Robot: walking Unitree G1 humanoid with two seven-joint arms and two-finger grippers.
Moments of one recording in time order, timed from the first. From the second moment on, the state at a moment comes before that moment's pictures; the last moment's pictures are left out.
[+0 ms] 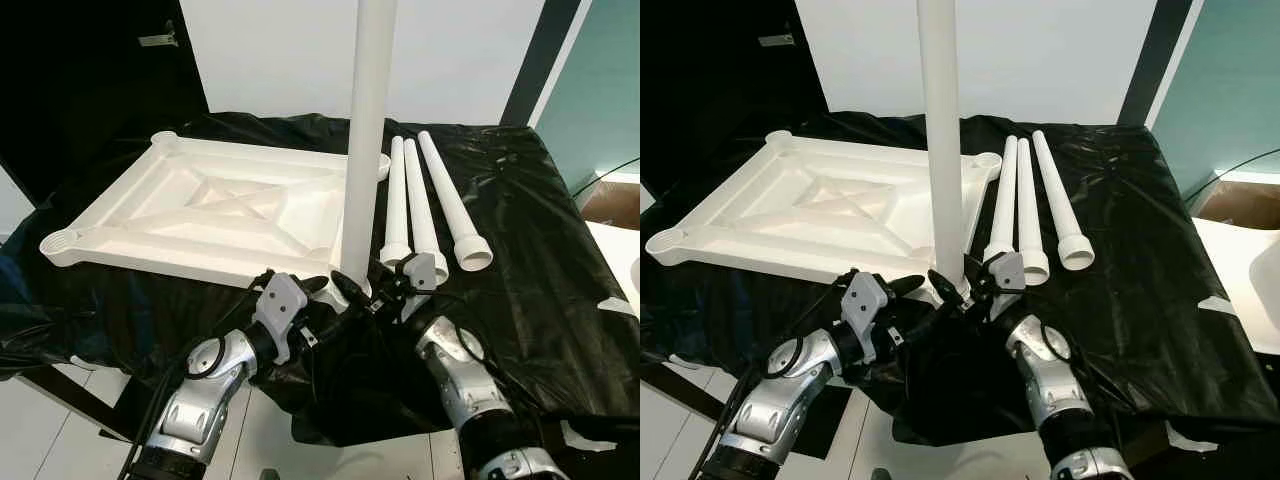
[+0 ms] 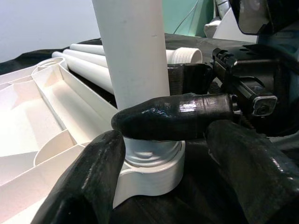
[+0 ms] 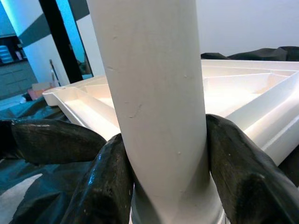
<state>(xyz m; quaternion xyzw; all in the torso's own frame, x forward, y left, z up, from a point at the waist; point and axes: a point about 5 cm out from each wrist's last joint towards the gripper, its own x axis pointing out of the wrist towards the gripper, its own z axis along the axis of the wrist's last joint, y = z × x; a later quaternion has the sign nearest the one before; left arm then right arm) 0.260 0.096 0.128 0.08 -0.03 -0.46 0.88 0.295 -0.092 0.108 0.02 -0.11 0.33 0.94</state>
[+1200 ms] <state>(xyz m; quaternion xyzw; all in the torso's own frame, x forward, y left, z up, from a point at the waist) 0.261 0.095 0.129 0.08 -0.03 -0.46 0.88 0.332 -0.125 0.133 -0.09 -0.01 0.54 0.84</state>
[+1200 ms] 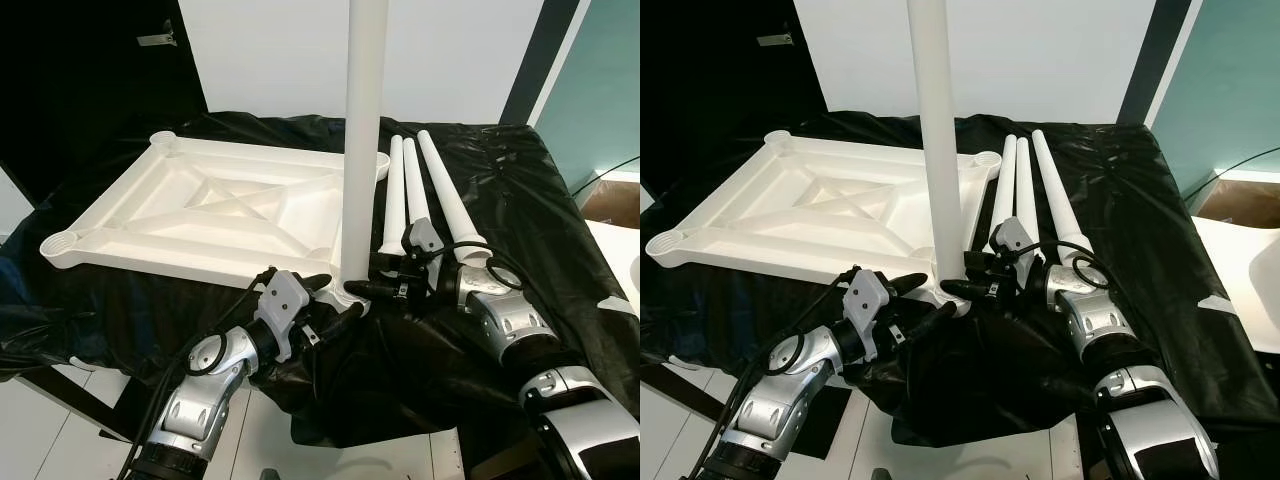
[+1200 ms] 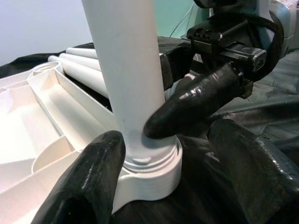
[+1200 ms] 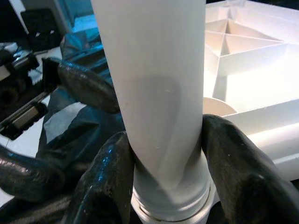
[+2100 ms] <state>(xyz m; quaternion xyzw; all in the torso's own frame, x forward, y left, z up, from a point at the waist) 0.261 0.092 0.130 0.08 -0.04 -0.47 0.88 0.307 -0.095 0.117 0.04 -0.08 0.38 0.92</state>
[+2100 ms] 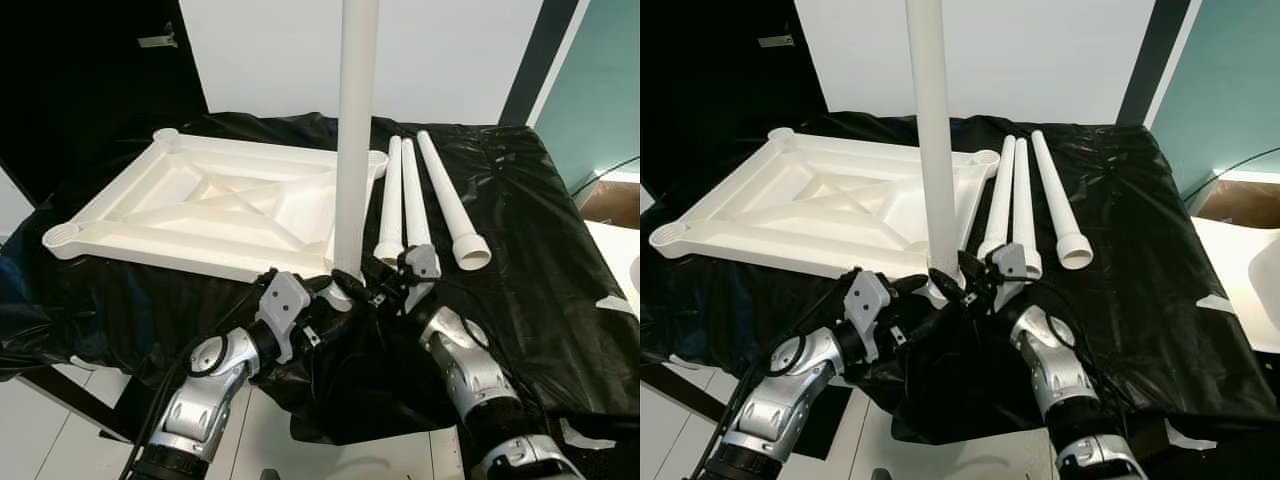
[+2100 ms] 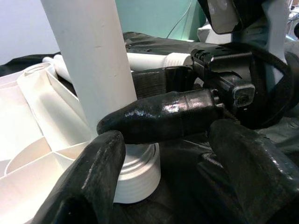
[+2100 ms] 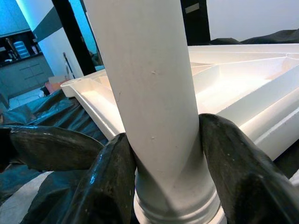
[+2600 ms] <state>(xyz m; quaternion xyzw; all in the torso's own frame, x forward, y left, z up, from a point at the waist) 0.261 0.094 0.128 0.08 -0.03 -0.47 0.88 0.305 -0.109 0.126 -0.02 -0.06 0.41 0.91</state>
